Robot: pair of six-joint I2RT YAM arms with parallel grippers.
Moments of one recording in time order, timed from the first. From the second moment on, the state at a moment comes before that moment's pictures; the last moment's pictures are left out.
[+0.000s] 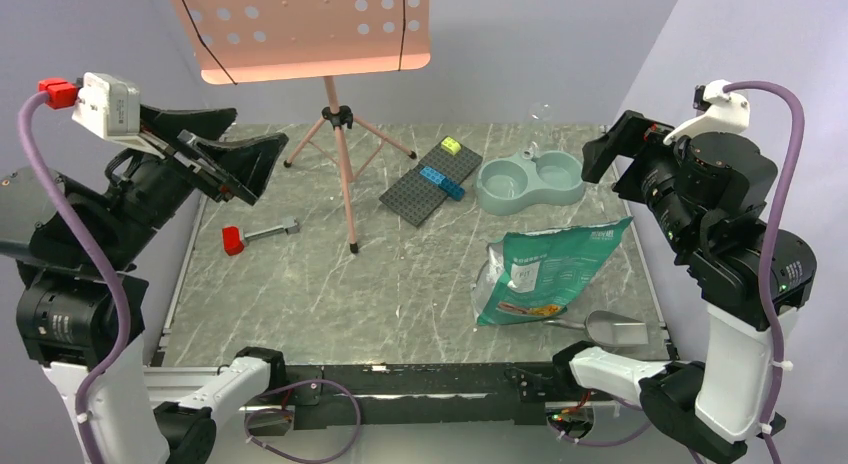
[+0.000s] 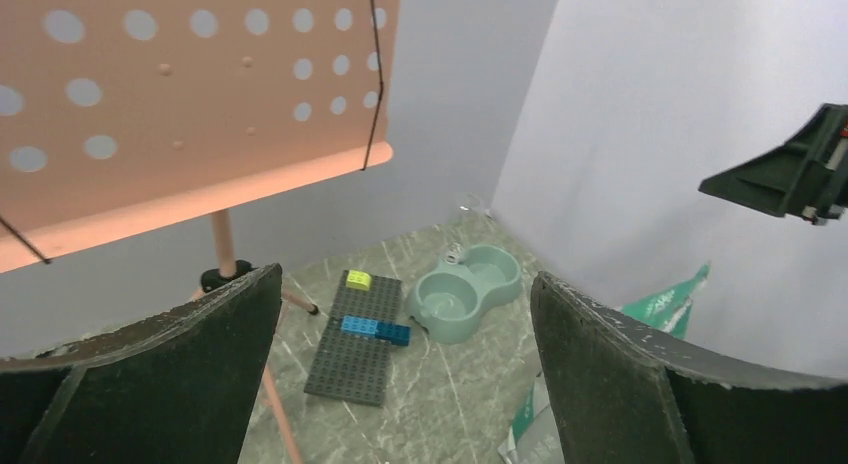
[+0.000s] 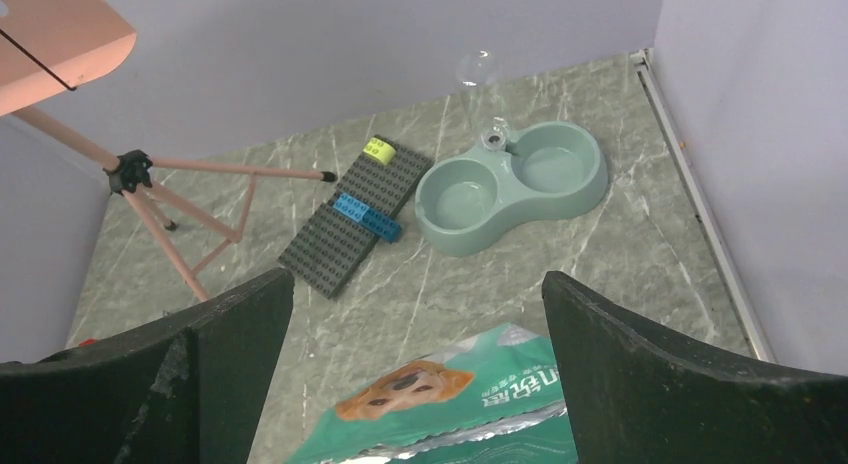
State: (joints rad) left arm -0.15 0.99 2.00 -0.76 0.39 -0.28; right arm 0.44 1.13 2.13 -1.27 0.44 0.40
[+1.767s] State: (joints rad) left arm -1.18 1.60 1.72 -0.43 0.19 0.05; right arm 0.44 0.94 2.03 -1.29 0.33 0.39
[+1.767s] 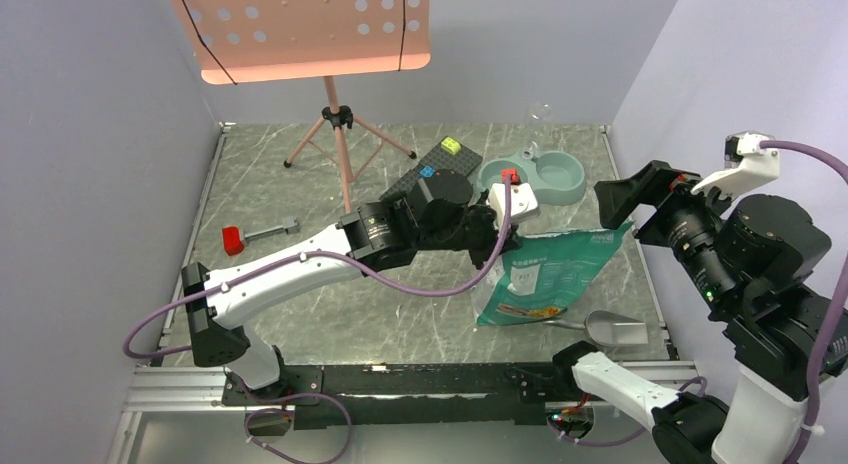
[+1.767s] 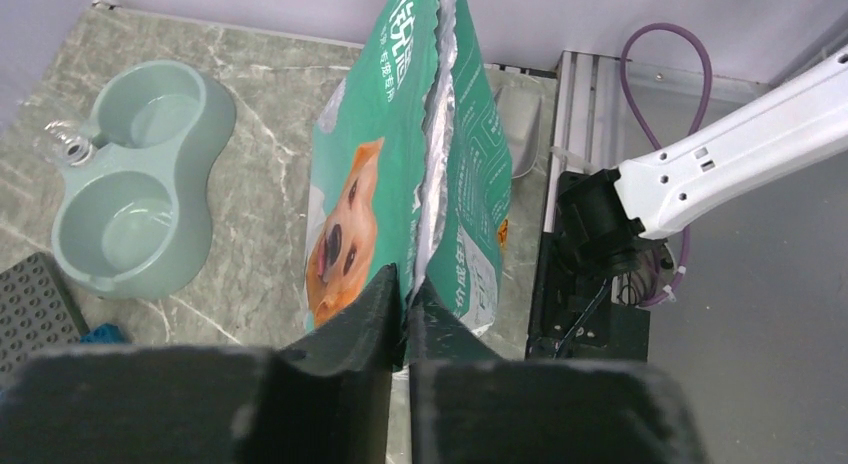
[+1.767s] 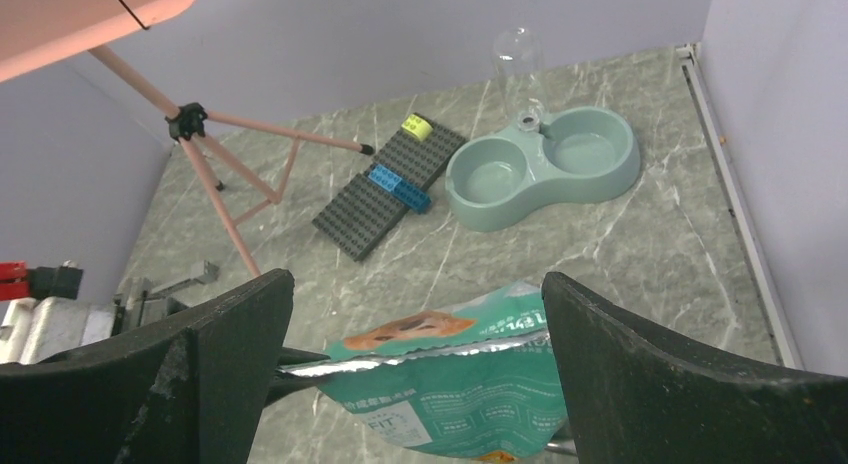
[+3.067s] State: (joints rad) left arm -1.19 0.96 1.43 -0.95 -0.57 -0.33; right arm 0.49 1.17 1.57 -1.04 -0.10 0.76
